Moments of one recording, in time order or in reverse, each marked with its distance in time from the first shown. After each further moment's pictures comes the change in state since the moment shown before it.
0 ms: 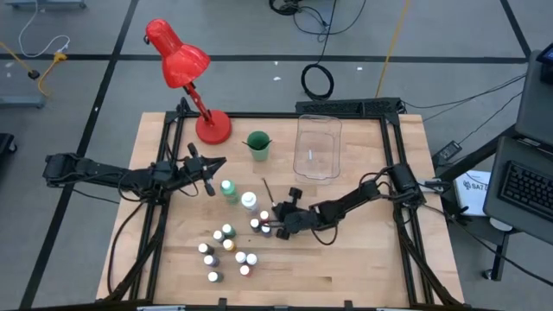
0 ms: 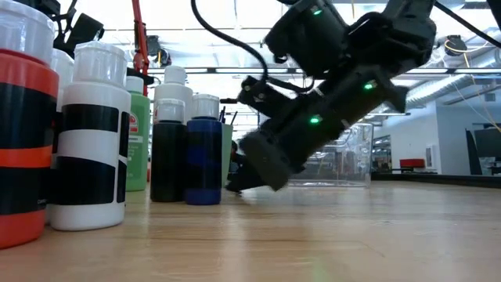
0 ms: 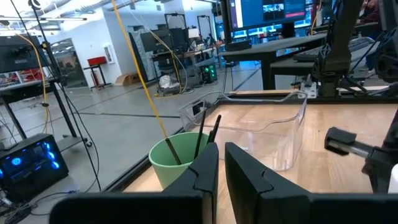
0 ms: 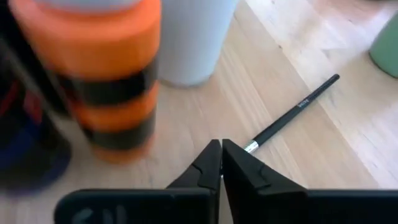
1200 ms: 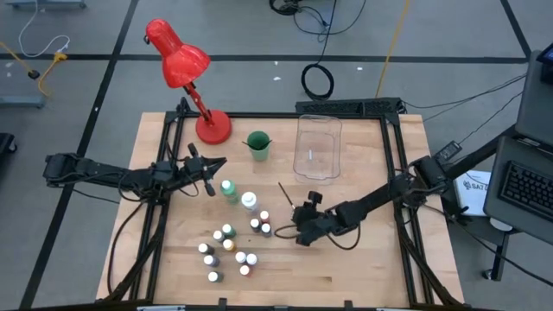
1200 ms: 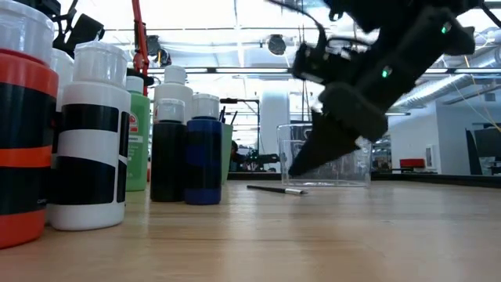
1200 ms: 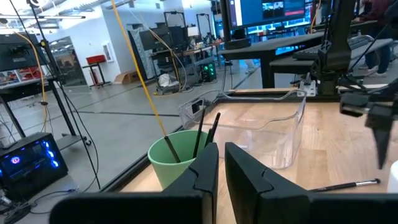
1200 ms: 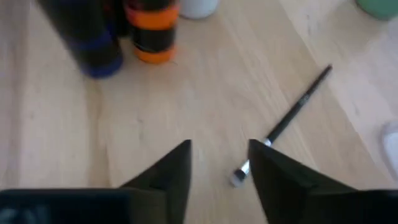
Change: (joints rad) left arm 0.000 0.000 0.000 -0.009 0.002 -0.004; right arm 0.088 -0.261 -0.007 -0.302 -0.034 0.202
